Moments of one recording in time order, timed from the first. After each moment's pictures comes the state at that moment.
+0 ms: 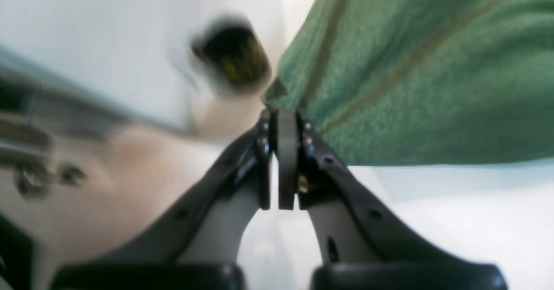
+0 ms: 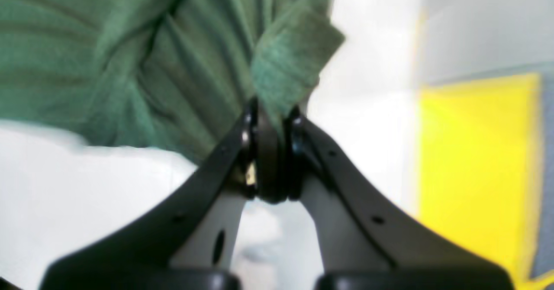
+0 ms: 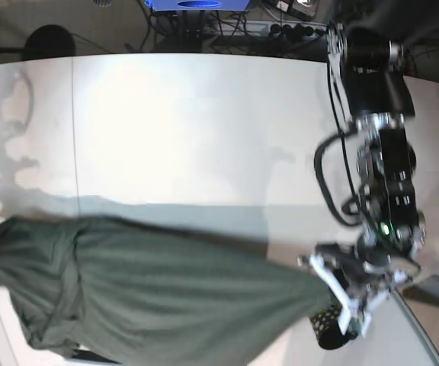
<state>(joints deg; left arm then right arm) -15.3 -8.6 -4.7 98.6 2.3 -16.2 57.1 26.9 29.1 19.5 67.6 25.6 29.2 -67.2</state>
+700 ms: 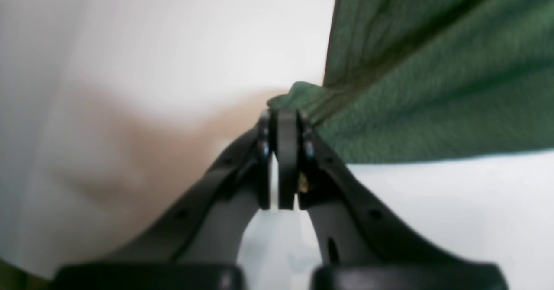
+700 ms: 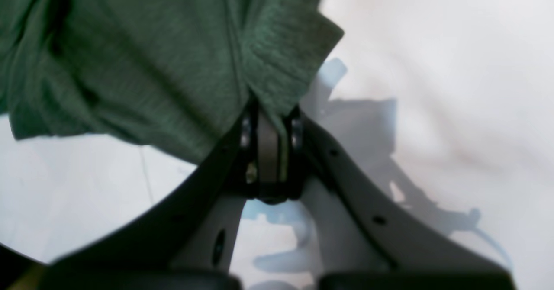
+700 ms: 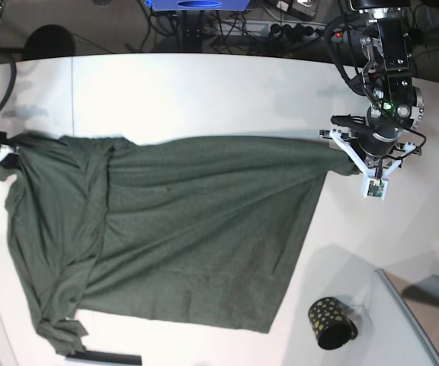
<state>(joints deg) 13.1 -9.1 -15.1 99.7 2.9 -16.2 44.8 1.5 23.6 25.0 62.3 25.5 29.2 -52.2</state>
